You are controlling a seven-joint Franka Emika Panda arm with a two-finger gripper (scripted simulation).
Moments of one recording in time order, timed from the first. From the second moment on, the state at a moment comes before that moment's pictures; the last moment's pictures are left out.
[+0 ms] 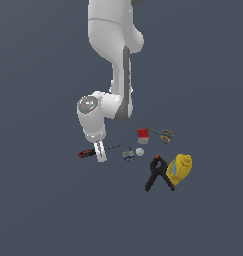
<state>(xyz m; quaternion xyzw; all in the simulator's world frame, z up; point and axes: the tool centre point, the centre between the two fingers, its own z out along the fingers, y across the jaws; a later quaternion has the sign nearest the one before) -0.024 -0.109 0.039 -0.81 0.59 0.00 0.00</state>
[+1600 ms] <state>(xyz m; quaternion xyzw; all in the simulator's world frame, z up) -0.030 -0.115 0.045 -0.81 0.59 0.00 0.00</state>
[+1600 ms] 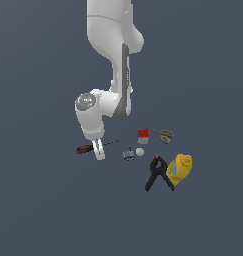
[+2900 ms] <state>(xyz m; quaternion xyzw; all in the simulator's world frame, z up) -0.074 -0.166 0.284 -0.81 0.59 0.00 0.00</state>
